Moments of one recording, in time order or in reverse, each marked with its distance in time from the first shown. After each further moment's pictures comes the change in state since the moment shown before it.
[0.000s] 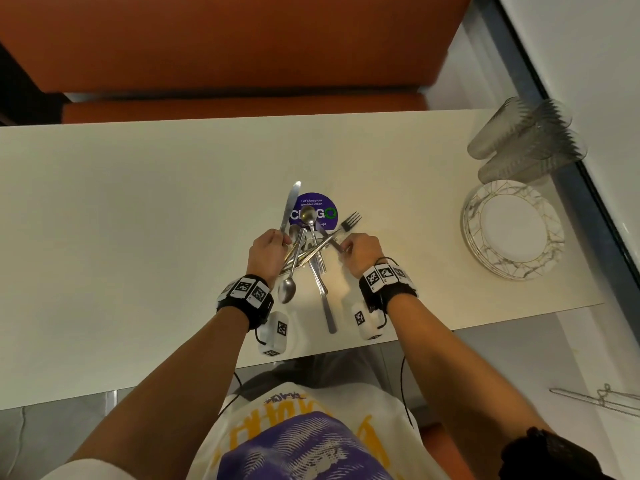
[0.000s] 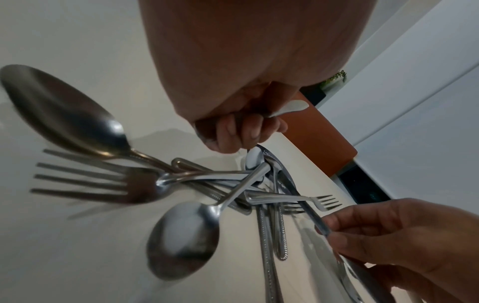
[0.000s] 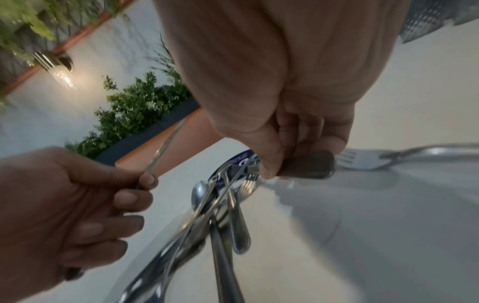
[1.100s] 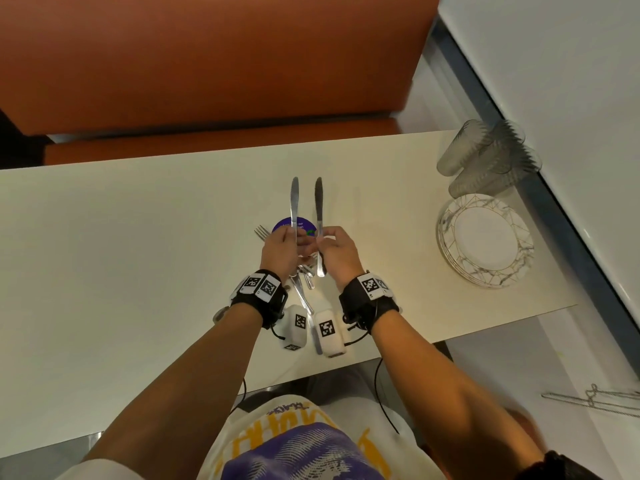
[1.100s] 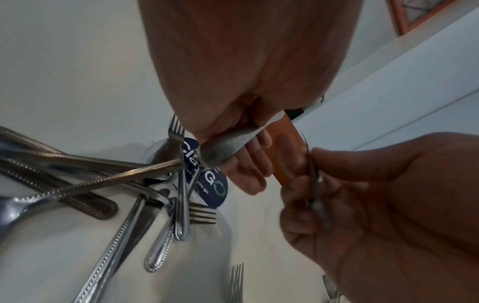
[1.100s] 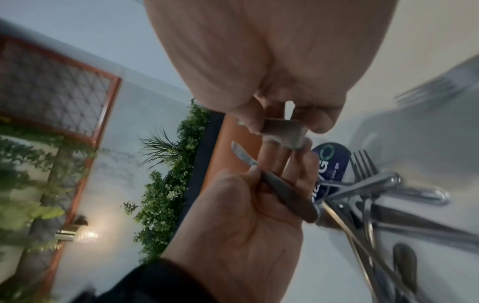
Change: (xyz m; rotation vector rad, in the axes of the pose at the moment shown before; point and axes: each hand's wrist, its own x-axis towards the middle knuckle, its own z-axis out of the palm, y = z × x) left_hand -0.012 0.070 0.053 -0.131 -0.151 0.057; right_hand -0.033 -0.045 -0.035 0.955 0.086 0.045
